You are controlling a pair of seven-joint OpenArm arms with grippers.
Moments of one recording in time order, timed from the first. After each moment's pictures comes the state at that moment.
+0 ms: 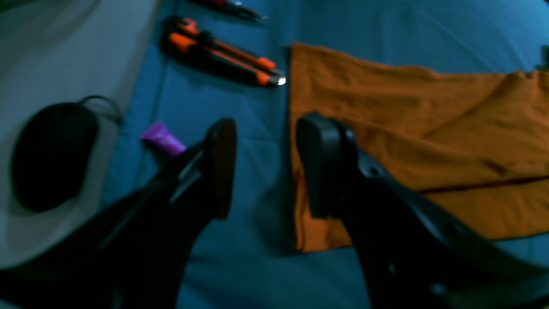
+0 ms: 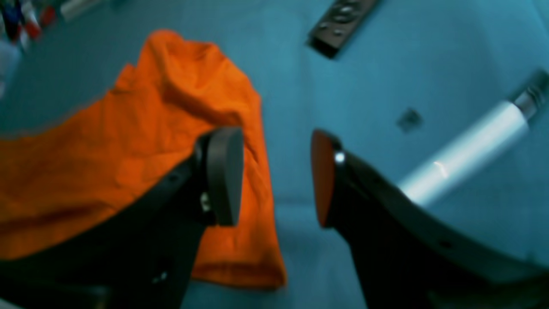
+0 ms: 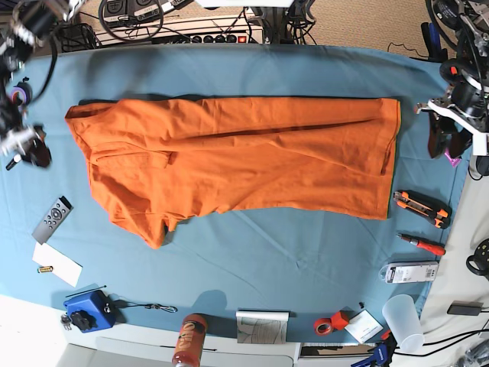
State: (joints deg) left arm 20.4 -8.2 -42.2 121.0 -40.3 -27.1 55.2; right arm -0.4 28.5 48.1 84.8 51.8 39.8 -66.9
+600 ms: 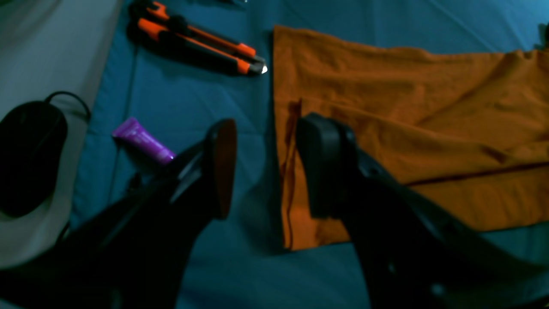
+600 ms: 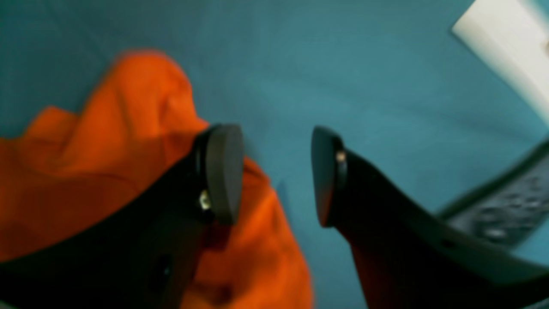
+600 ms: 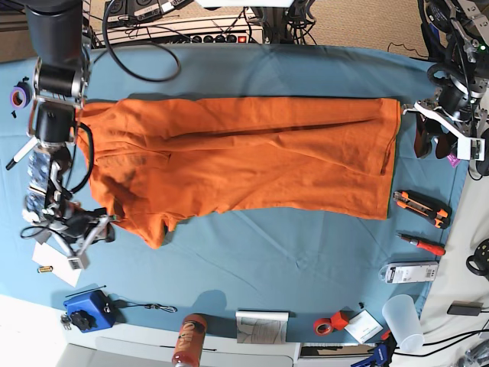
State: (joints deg) left arm 20.3 -8.2 -37.6 121.0 -36.7 -26.5 55.2; right arm 33.4 26.3 4.1 49.5 15.9 33.7 -43.5
